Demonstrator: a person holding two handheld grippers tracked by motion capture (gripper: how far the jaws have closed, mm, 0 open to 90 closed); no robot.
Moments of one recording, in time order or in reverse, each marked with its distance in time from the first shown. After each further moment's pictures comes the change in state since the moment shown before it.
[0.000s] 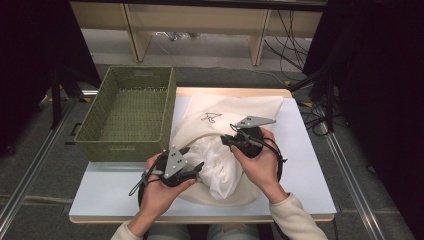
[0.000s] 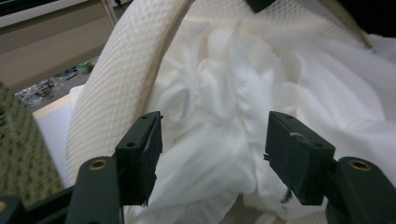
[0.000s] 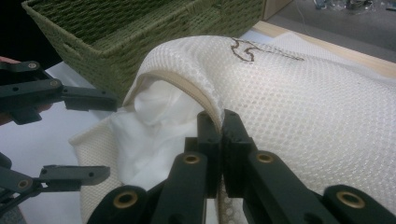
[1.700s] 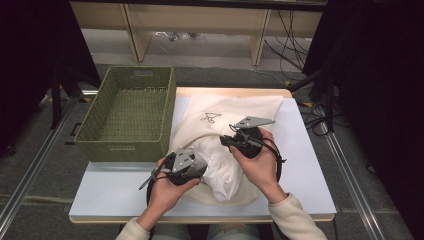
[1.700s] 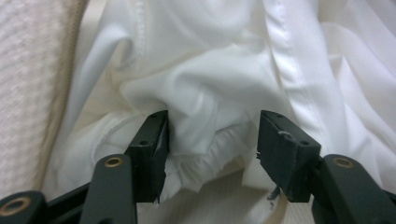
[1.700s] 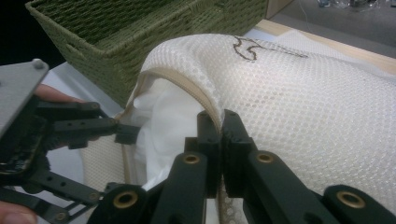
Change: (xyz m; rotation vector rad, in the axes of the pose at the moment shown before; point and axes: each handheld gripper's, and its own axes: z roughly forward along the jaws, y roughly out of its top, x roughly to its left) left arm -0.001 -0.020 0.033 0.067 -0.096 -0.072; right arm 0.000 0.000 0.001 0.000 0.007 -0.009
